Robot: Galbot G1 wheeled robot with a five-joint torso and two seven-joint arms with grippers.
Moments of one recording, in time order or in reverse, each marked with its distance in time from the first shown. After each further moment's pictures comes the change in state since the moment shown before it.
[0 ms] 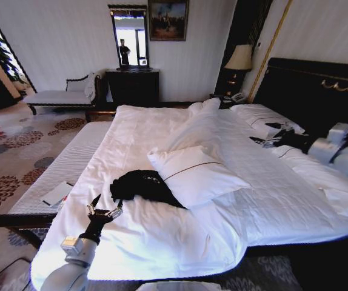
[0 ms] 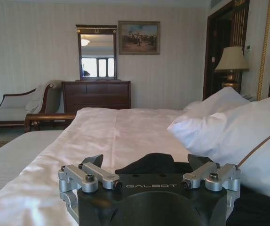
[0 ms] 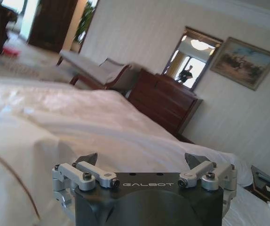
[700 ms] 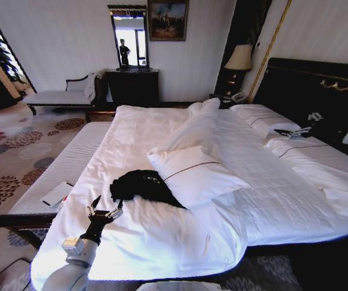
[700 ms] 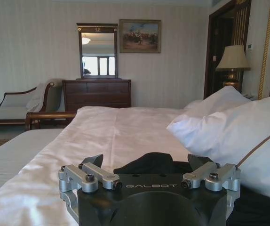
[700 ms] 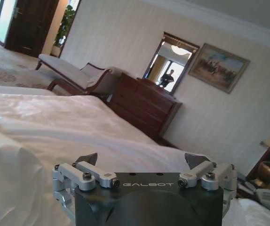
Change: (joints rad) left arm -0.010 -0.002 0.017 -0.005 0.005 0.015 -0.019; right arm -0.032 -0.064 0.046 -0.141 0.115 0.037 -0.025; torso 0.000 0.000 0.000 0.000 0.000
